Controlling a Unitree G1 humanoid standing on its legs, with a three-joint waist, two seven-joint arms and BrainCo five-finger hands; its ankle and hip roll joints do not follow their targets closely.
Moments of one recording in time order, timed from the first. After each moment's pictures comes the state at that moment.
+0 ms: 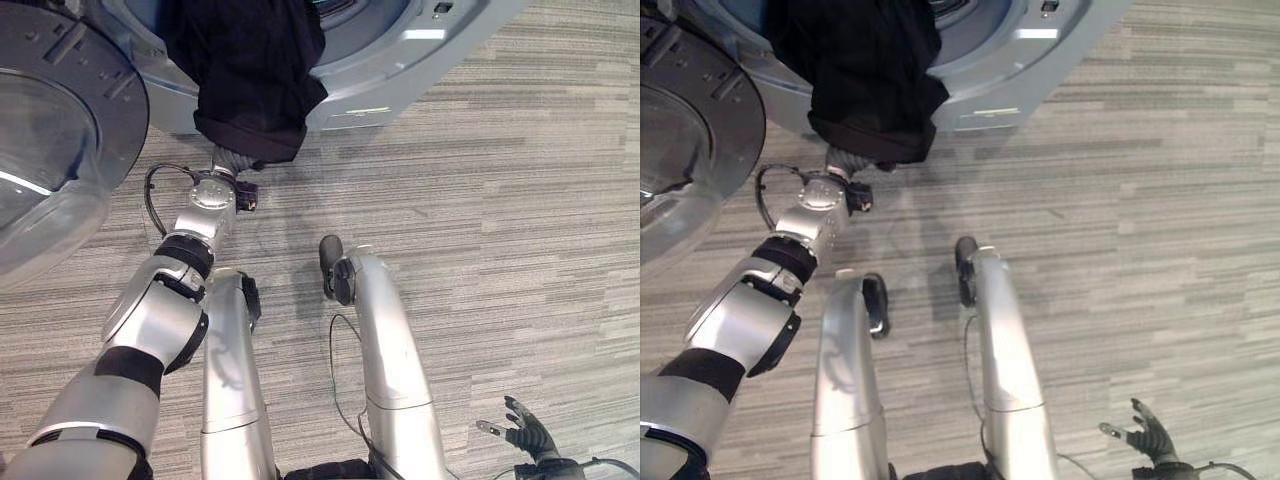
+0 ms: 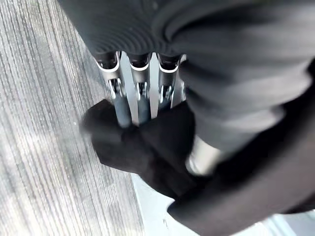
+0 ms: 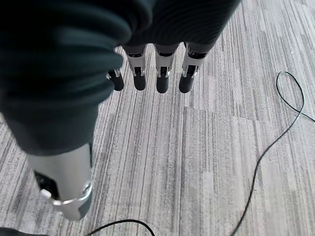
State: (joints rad) left arm -1.19 0.40 -0.55 1.11 -0.66 -0.09 0.13; right arm 0.26 -0.61 0.22 0.73 0.40 -0.22 -0.07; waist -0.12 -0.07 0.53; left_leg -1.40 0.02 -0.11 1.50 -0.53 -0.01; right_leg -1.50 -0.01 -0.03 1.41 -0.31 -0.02
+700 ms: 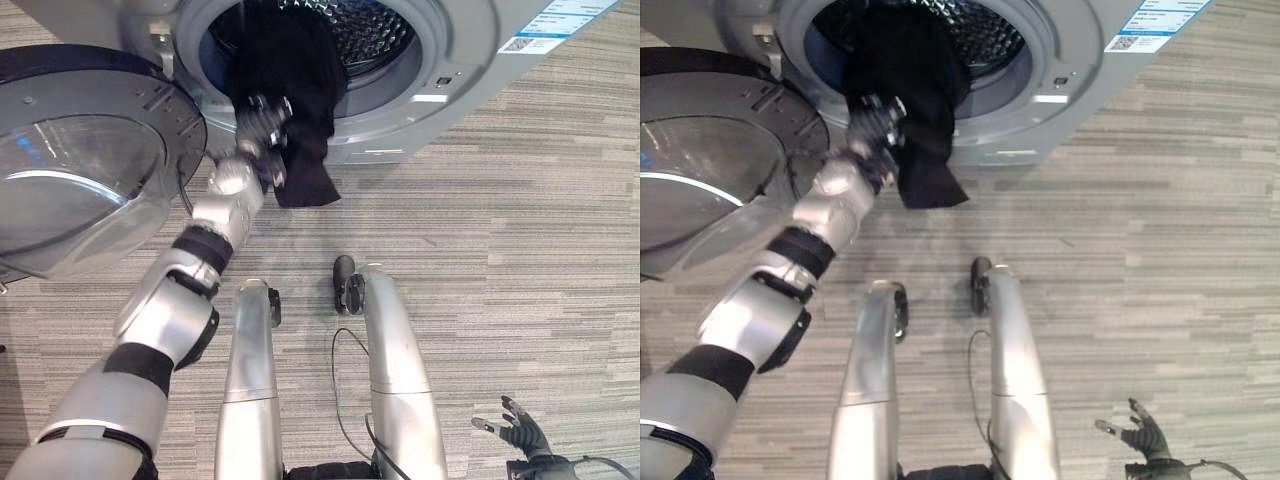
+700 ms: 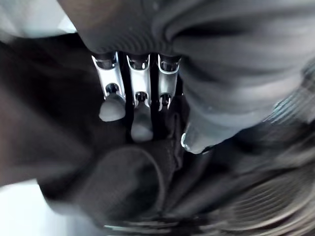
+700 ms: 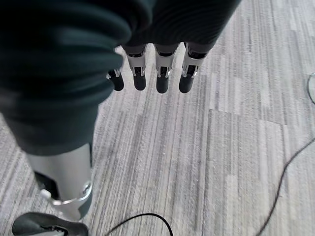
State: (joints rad) left arm -1.42 0.40 -0.47 0.99 -1.18 -0.18 0.16; right arm 0.21 -0.57 0.21 0.79 0.39 -0.22 -0.11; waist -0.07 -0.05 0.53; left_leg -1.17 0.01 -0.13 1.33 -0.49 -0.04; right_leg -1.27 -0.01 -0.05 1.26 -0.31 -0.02
